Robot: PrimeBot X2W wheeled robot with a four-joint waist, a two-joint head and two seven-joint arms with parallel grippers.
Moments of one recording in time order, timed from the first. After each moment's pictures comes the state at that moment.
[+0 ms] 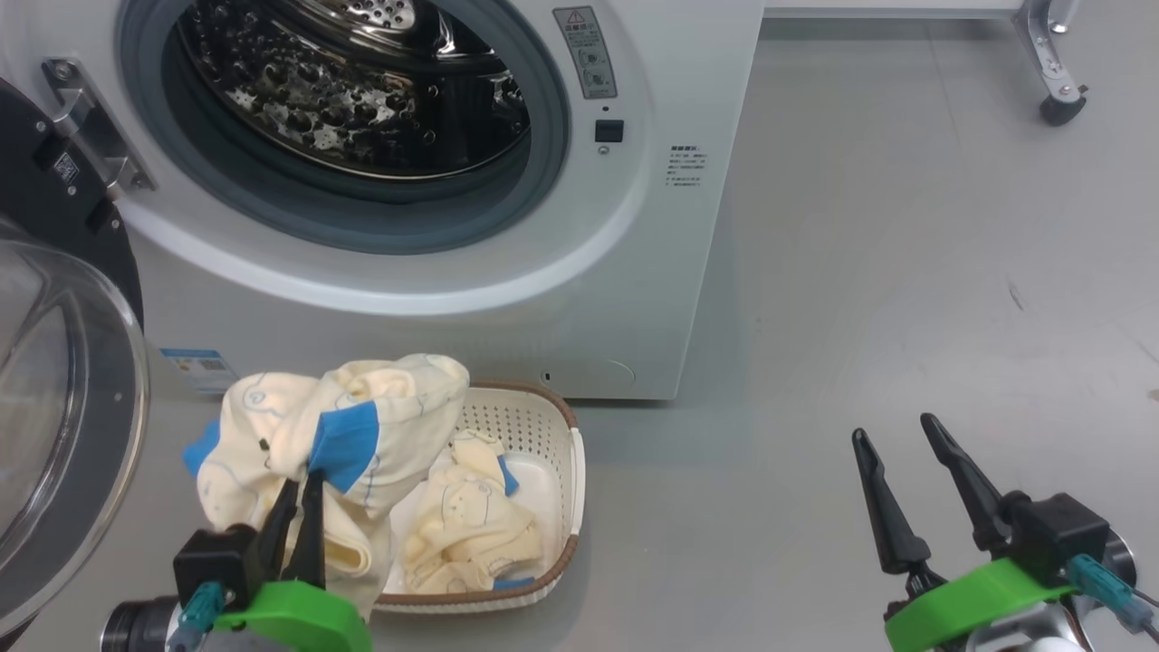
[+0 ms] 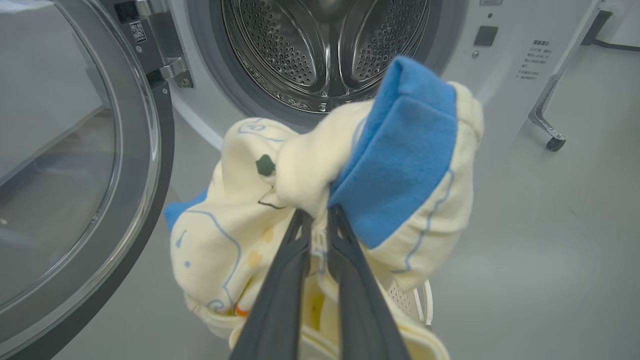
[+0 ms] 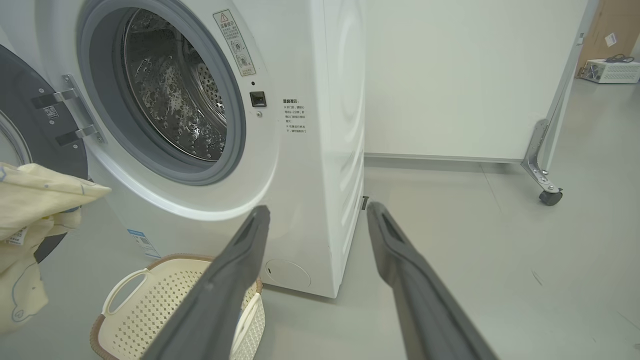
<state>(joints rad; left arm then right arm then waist) -0.08 0.34 -0.44 0.09 -0.45 0.24 -0.12 0.11 -0.04 0.04 0.03 0.11 0.13 -0.22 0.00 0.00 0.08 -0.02</state>
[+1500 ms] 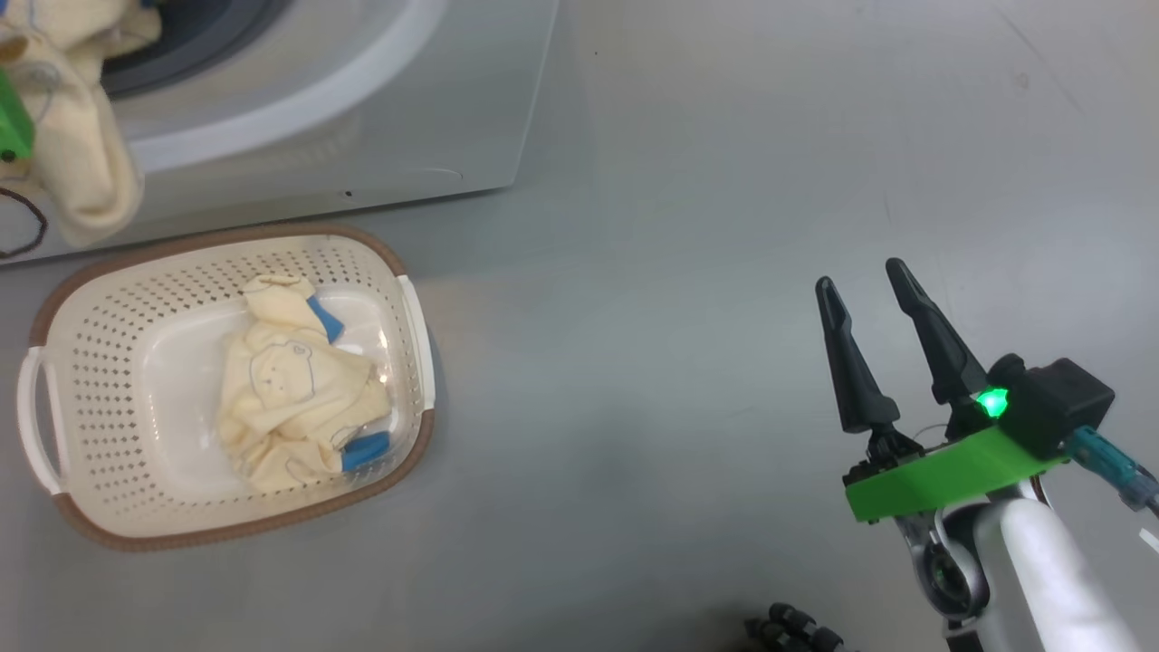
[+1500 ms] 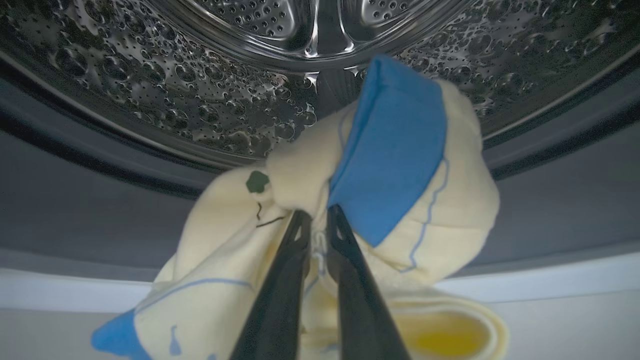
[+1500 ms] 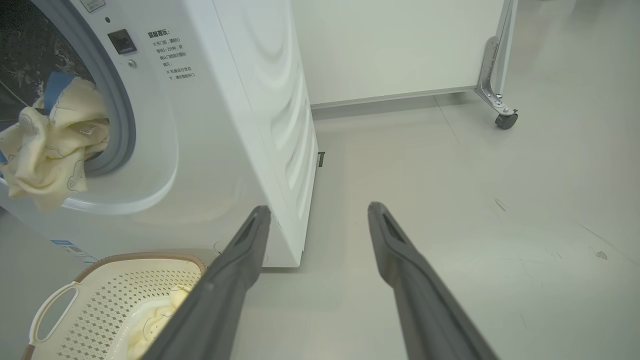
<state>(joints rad) -1.10 0.51 -0.39 0.70 -0.58 -0.04 0.35 -0.15 -0.04 0.13 0.05 0.25 0.13 -0.25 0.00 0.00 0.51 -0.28</state>
